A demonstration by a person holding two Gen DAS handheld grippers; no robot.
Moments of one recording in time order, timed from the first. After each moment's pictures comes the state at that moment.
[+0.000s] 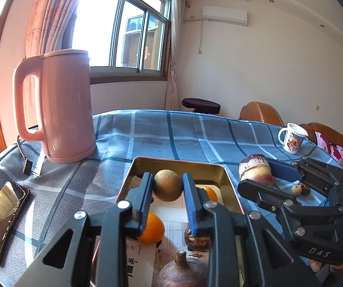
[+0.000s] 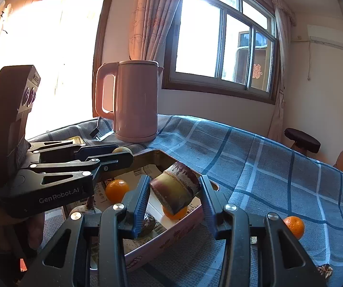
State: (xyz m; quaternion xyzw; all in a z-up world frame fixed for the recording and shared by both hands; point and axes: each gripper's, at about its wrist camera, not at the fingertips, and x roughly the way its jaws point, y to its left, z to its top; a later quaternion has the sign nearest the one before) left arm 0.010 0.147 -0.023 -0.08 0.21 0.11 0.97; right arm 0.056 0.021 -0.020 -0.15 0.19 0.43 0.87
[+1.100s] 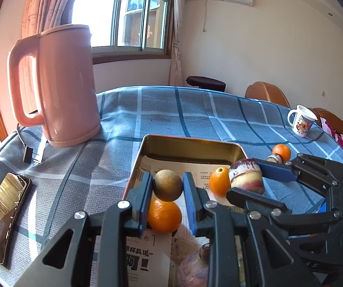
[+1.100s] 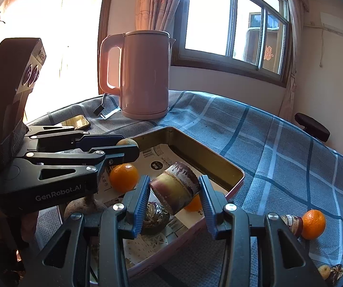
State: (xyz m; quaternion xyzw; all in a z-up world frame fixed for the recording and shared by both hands) left arm 0.023 0.160 -0.036 -0.08 0.28 0.11 0.95; right arm 0.065 0.053 -0.044 -0.18 0.26 0.44 0.84
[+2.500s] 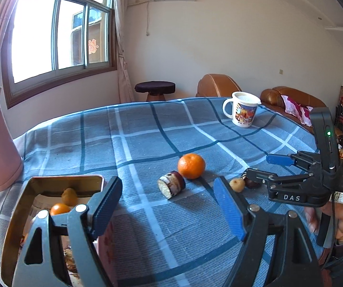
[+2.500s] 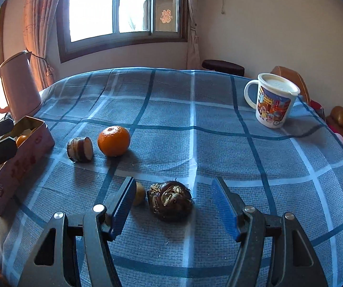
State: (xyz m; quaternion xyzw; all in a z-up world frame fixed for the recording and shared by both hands) left arm 0.088 -0.001 -0.012 0.00 0.27 -0.02 0.96; right arm 0.149 -0.181 -0.042 -0.10 0.36 0.17 0.91
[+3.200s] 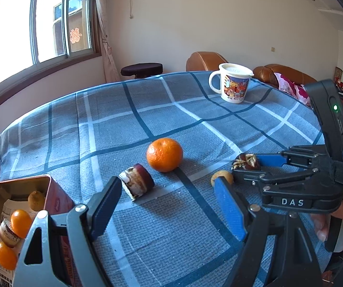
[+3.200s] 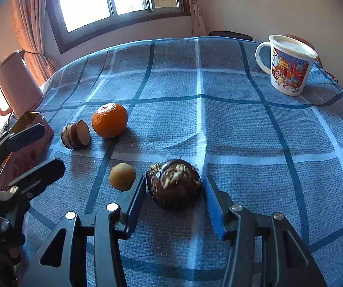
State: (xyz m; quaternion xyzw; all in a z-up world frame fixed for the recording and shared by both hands) left arm 0.132 -0.040 -0.044 0.03 0.32 -0.04 0.94; right arm 0.170 -0.186 -0.064 -0.06 0.44 0.20 0.87
